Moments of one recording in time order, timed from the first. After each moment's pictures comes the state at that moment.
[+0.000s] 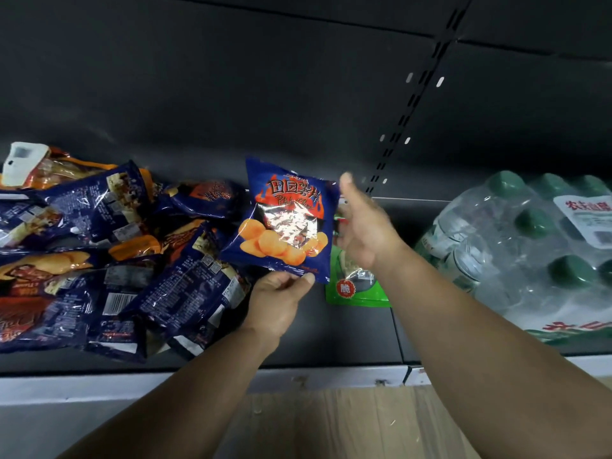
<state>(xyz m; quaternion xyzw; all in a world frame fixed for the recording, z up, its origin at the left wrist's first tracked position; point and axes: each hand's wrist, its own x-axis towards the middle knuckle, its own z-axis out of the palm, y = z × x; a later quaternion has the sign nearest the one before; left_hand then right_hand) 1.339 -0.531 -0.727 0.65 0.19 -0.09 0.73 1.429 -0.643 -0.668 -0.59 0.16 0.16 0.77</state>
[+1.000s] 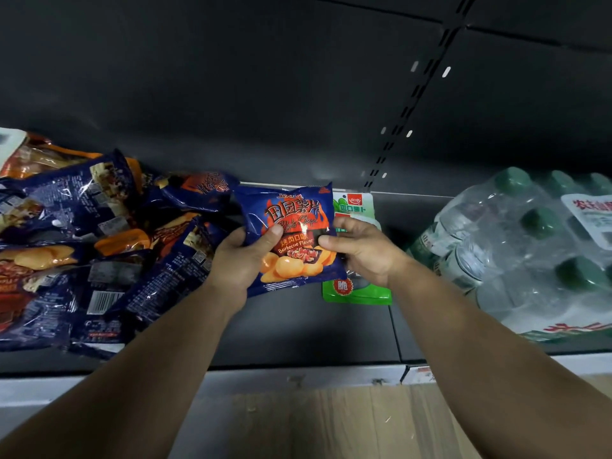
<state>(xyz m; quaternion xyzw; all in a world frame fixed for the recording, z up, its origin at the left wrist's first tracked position) 1.377 -0.492 -0.706 0.62 0.24 -0.07 0.74 1.423 -0.672 -0.710 -0.65 0.08 0.27 0.71</state>
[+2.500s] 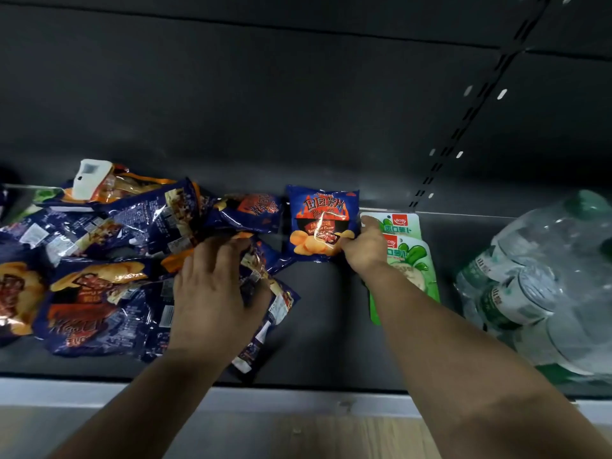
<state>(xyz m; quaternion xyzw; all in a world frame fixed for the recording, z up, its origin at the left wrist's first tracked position) 1.322 -0.413 -0.673 0.96 0.08 0.11 0.23 1.471 -0.599 -0.746 -0.88 0.16 0.02 0.44</state>
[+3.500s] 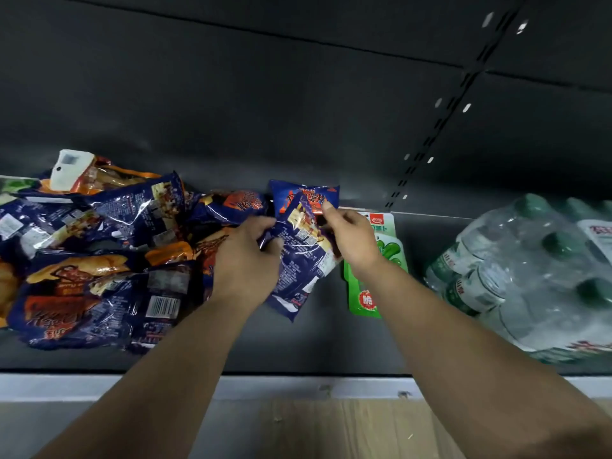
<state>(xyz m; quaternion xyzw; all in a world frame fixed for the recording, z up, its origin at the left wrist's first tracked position) 1.357 -0.450 -0.653 0.87 0.15 0.03 0.47 1.435 -0.596 -0.686 -0.79 0.12 0.07 0.60</state>
